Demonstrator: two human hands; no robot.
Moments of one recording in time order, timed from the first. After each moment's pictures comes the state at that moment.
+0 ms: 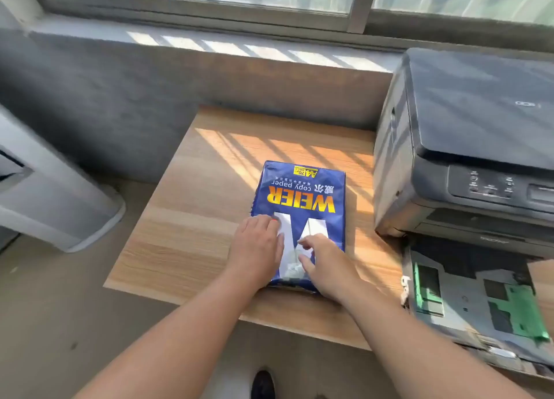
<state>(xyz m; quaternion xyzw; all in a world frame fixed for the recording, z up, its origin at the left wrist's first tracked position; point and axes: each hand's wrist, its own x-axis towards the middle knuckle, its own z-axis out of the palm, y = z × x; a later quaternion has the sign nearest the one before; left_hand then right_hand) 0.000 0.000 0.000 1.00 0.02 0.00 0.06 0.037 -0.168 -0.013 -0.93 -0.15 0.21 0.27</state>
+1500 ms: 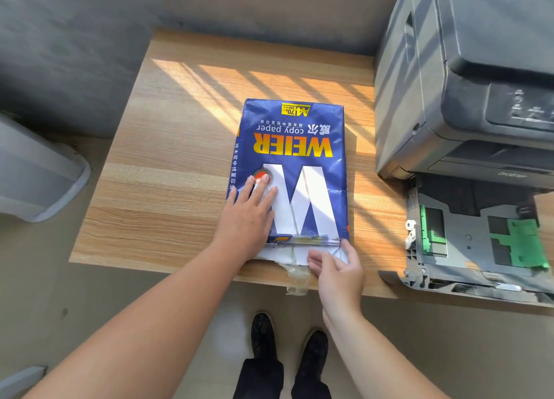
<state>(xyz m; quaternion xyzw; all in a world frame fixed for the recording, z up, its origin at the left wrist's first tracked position) -0.007 0.016 -0.083 0.99 -0.03 -0.12 0.08 -0.064 -0.162 -0.043 -0.67 0.40 0.13 0.62</state>
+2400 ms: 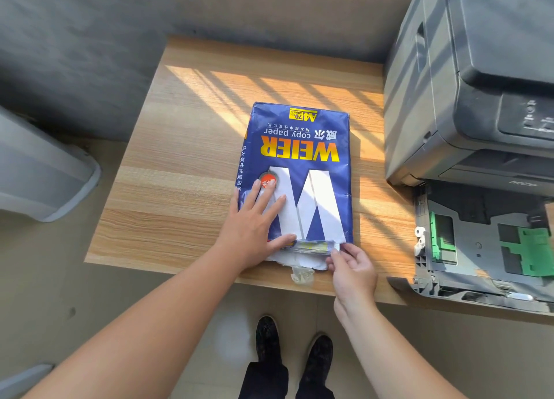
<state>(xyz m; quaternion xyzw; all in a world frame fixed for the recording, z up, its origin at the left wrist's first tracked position) -0.016 0.031 -0.072 0.99 -0.06 -0.13 0.08 -0.045 -0.168 -0.057 -0.64 0.42 0.10 0.64</state>
